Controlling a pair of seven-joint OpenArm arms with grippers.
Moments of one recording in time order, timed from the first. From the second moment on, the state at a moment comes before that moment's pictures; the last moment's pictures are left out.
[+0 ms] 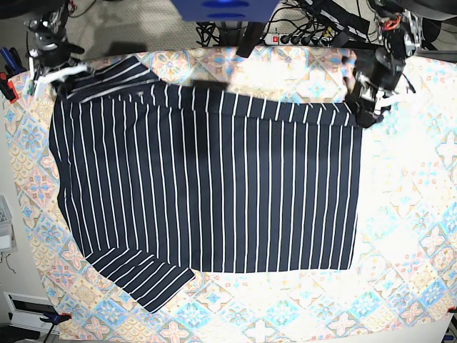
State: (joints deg) left arm 32.2 -11.2 -23.0 97.8 -80.4 0.1 26.4; right arm -39.8 10.9 28.9 101.8 29.4 9.2 -23.8
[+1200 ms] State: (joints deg) left arm 14.0 -10.6 -19.6 81.4 -70.8 0.1 26.1; right arm -3.0 10.5 22.4 82.2 29.3 9.2 -34.0
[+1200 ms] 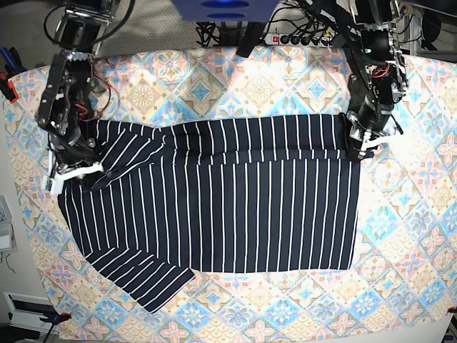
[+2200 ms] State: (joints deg) left arm 23.0 -9.7 -19.8 84.8 -81.9 0.5 25.9; right arm -19.4 11.6 27.4 93.2 29.2 9.0 -33.5
